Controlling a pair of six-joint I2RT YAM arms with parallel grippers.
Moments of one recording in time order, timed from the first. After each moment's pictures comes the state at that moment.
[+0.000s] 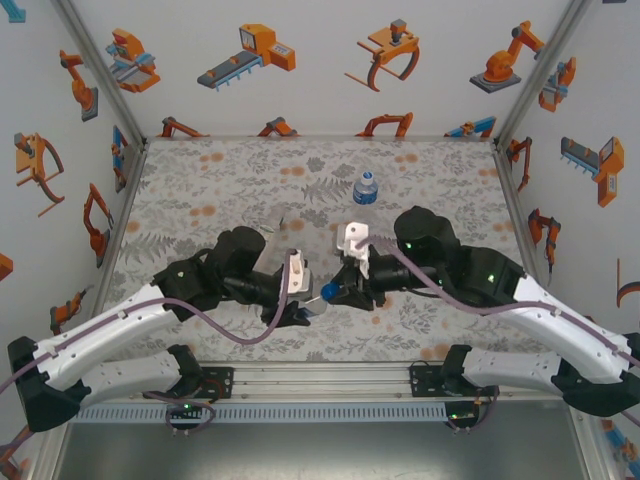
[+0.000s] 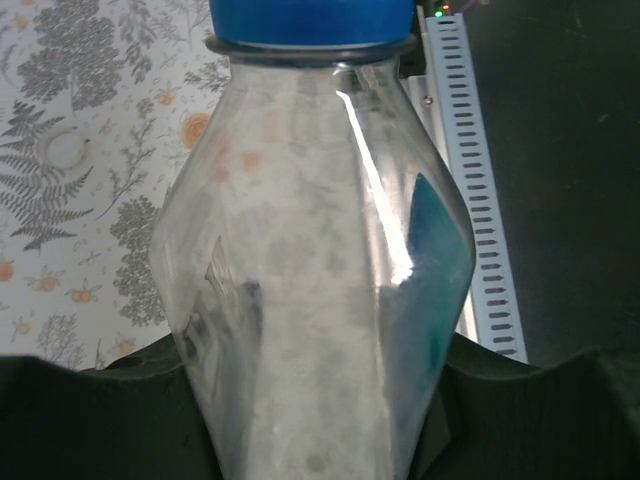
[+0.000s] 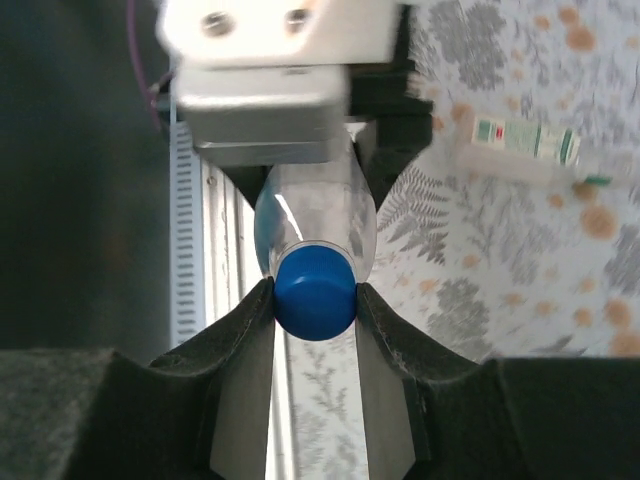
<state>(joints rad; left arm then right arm) -1.01 0.99 0.93 -0.54 0.59 0.40 1.07 1.01 1.29 -0.73 -0.37 -0.10</state>
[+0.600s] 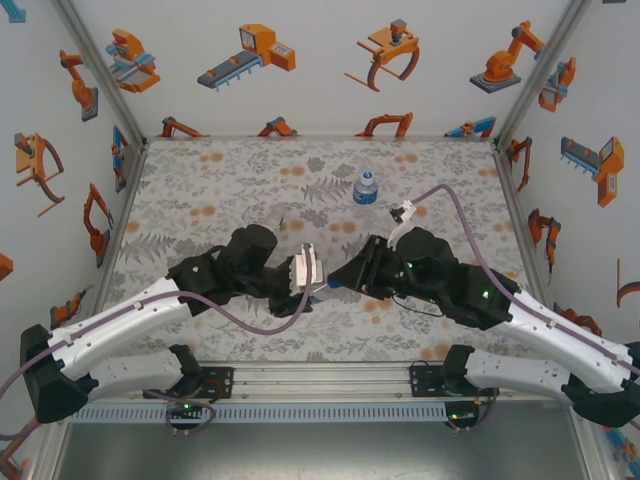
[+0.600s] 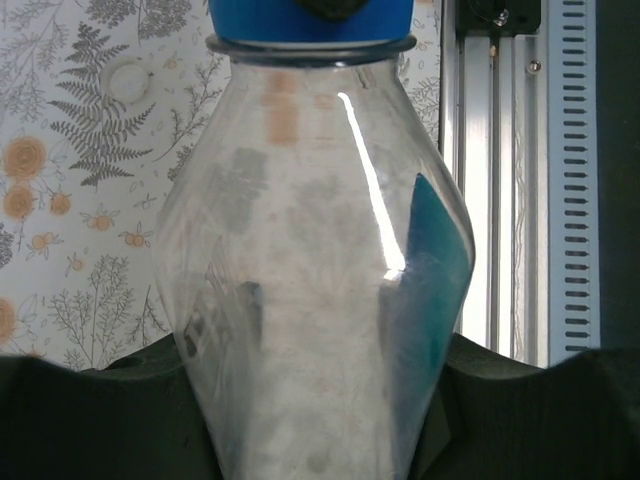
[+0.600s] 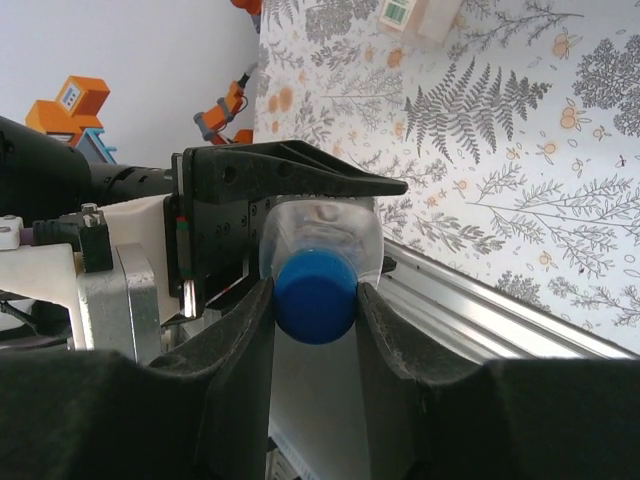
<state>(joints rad) -1.01 1.06 0.93 -0.51 0.42 0.40 1.07 0.90 1.06 -0.63 0.07 1.13</state>
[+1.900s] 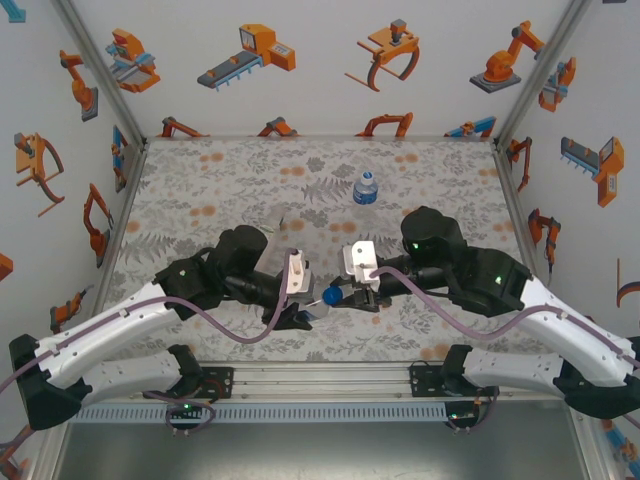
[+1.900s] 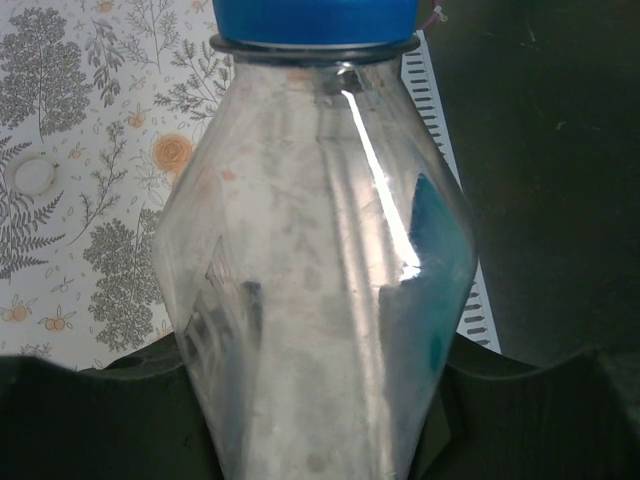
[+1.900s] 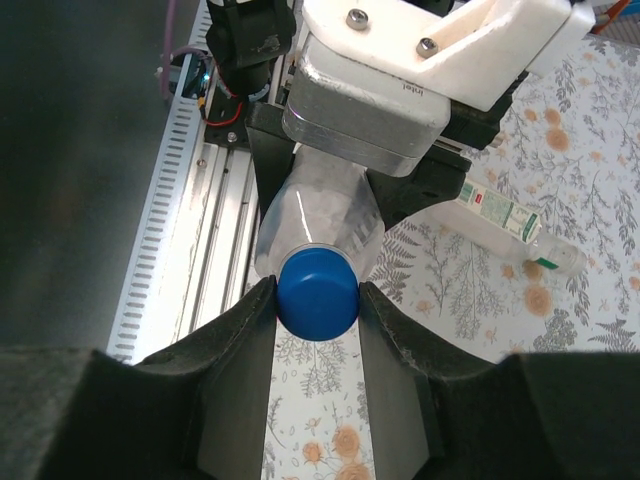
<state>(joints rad) -1.01 1.00 0.94 -0.55 0.67 0.39 1.07 0.99 1.29 -0.74 -0.53 -0.45</state>
